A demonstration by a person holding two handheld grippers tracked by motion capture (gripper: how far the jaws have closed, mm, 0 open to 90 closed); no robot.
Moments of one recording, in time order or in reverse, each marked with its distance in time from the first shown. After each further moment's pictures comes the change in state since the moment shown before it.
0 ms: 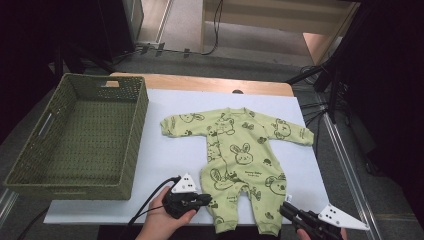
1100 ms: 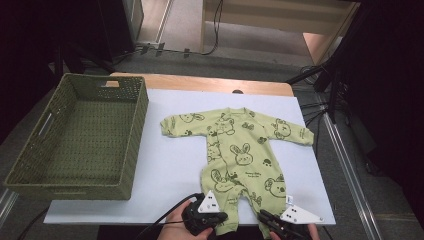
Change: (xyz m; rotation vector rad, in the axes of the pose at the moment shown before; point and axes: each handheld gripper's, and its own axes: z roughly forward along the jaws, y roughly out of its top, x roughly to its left) left arm -0.038 -0.006 0.031 0.108 -0.059 0.103; right arm 0.033 -0.019 0.049 0.213 -0.013 -0.141
